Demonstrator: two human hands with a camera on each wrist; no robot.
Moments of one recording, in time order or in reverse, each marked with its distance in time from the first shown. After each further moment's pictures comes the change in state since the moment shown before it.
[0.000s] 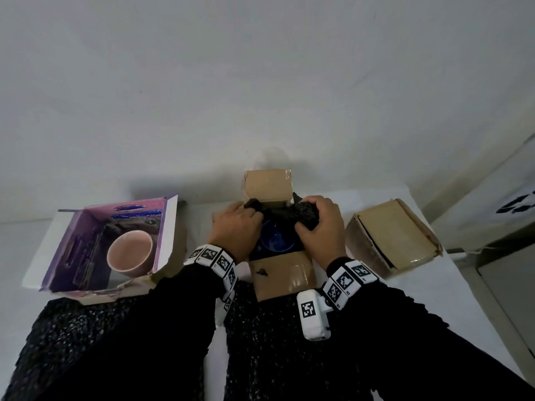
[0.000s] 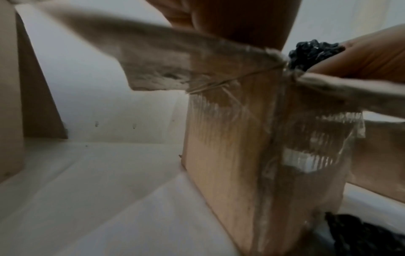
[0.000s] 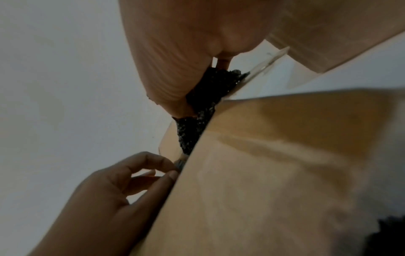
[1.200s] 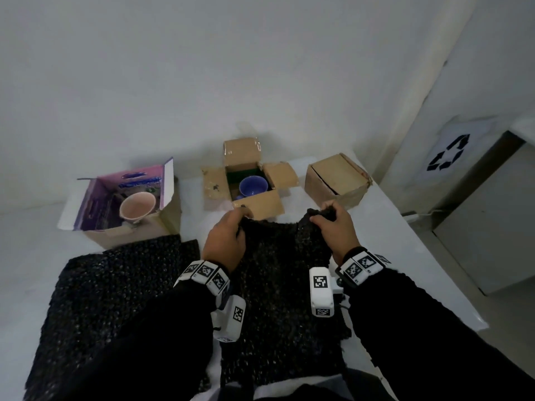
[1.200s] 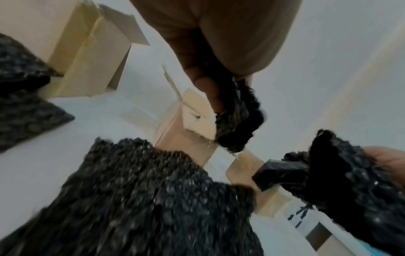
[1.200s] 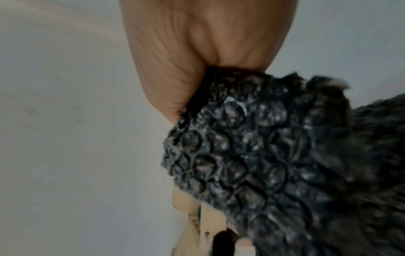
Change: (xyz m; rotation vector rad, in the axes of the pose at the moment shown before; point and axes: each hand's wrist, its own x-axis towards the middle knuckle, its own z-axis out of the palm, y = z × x) left_hand -0.166 0.097 -0.042 -0.725 0.247 -0.185; right_hand -0.165 -0.032 -0.103 0.373 0.083 0.470
